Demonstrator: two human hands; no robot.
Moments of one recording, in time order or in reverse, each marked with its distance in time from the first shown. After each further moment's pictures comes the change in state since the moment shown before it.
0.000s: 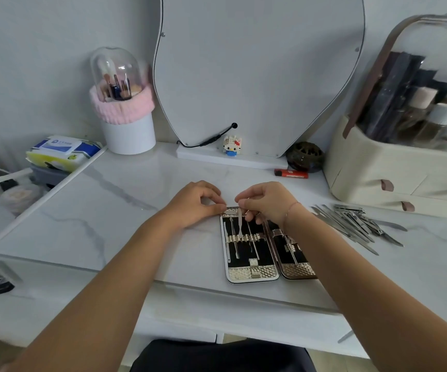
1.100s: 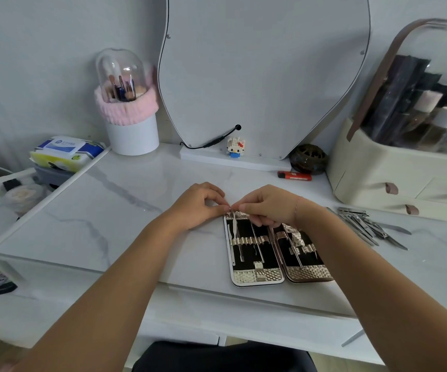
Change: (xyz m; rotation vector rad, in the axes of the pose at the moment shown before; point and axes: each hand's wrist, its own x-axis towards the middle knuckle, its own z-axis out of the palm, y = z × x) left_hand 0.000 -0.001 0.000 -0.029 0.001 0.017; right_hand 0.007 -0.009 -0.007 -0.340 -0.272 -0.034
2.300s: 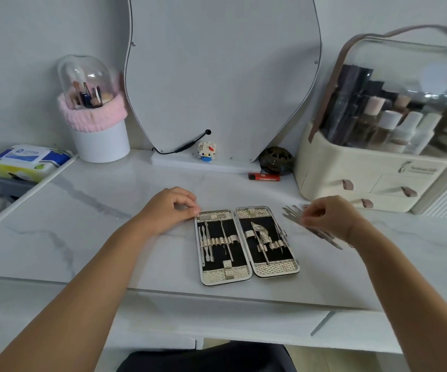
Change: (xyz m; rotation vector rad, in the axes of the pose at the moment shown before) left_hand 0.001 -0.002 0.002 -0.070 0.011 0.026; right_hand -0.101 0.089 -0.071 -0.339 0.571 0.233
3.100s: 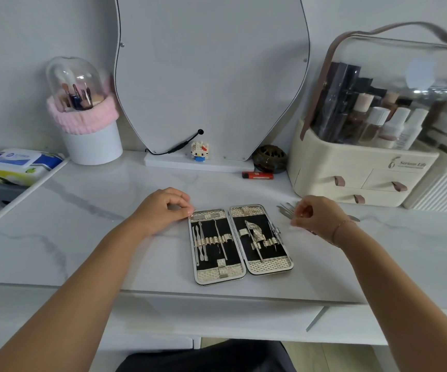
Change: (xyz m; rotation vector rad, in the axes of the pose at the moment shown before) left_hand -0.002 0.001 -0.001 0.001 -0.003 0.013; right_hand 0.002 0.006 0.014 -0.049 0.029 -0.031
